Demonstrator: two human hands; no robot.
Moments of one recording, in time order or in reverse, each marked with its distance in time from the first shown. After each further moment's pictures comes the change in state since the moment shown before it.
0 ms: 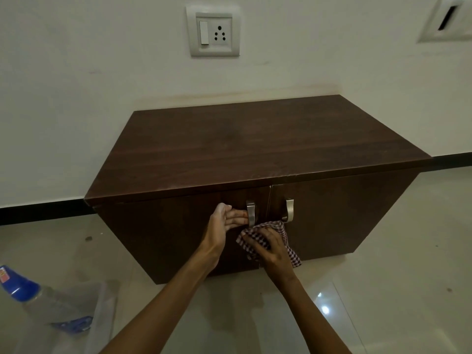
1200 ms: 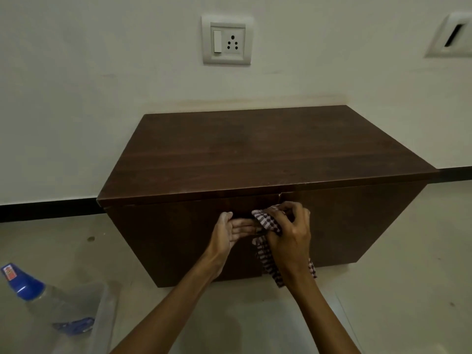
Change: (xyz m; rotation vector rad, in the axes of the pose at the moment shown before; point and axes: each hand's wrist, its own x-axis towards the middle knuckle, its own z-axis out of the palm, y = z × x) left_hand 0.004 -0.010 -0.007 -0.085 -0.048 -0.129; right_hand 0.086 -0.030 -0.065 0.103 0.134 0.432
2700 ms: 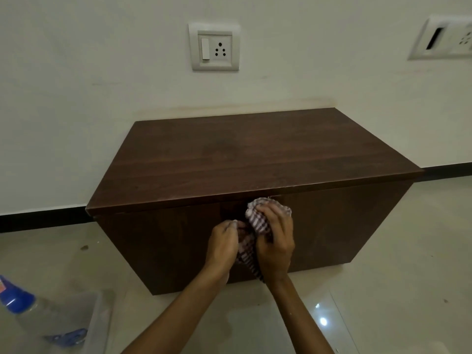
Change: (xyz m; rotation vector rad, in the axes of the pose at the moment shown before) left_hand -0.014 0.008 0.026 0.180 0.248 0.056; right_hand -0.008 -0.004 0.016 0.266 0.208 0.015
